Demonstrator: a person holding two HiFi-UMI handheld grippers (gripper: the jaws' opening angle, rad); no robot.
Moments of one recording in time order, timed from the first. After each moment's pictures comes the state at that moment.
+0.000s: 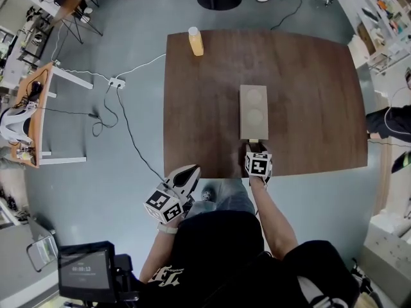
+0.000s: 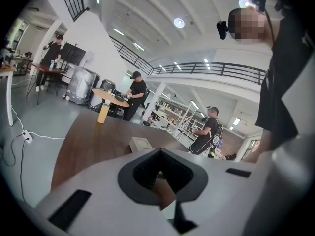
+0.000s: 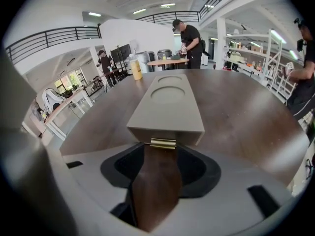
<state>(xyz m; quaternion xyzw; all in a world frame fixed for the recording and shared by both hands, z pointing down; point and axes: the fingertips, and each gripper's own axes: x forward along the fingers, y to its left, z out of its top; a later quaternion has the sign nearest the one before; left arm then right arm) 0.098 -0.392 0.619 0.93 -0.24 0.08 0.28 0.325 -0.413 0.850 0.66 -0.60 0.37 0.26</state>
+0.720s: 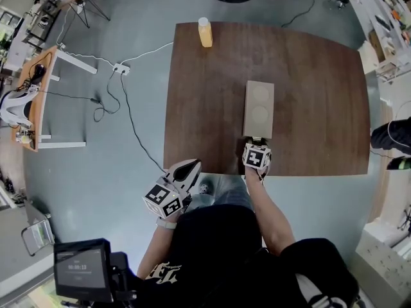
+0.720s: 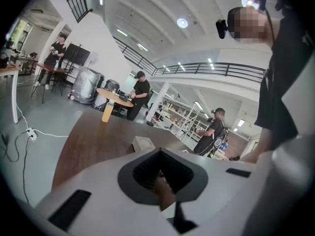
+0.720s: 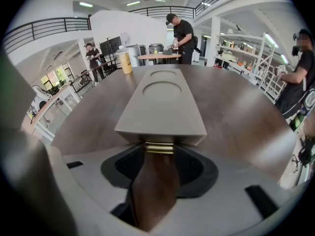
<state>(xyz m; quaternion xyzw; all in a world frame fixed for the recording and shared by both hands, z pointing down) 0.100 -0.396 0.621 0.92 -0.26 0.08 0.29 0.333 -0.425 0.859 0.69 -0.54 0.38 0.29</state>
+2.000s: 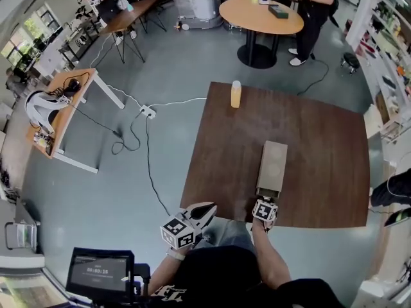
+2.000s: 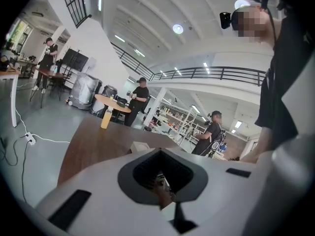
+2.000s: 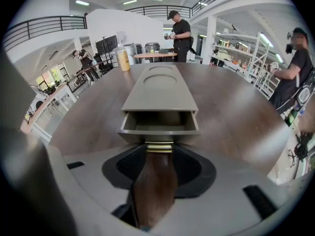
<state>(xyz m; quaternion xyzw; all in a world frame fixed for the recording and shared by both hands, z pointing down) 0.075 -0.382 0.602 0.93 -0.25 0.05 0.27 0.329 -0.384 0.871 0.71 -0.50 0.39 0.31</state>
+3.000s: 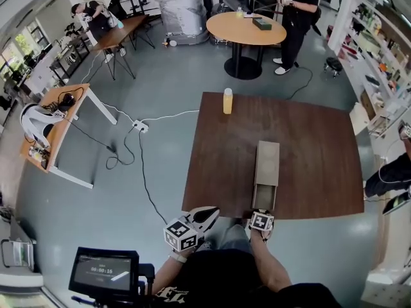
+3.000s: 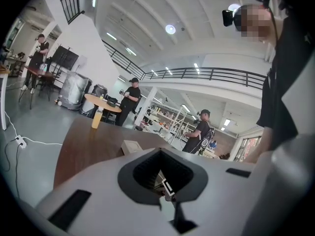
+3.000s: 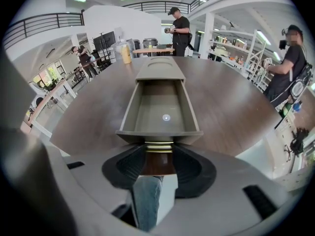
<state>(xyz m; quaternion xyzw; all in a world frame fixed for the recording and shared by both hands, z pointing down) 0.063 -0.344 0.593 0.95 -0.20 0.04 0.25 0.297 -0.310 0.878 0.71 -0.49 0.40 0.31</state>
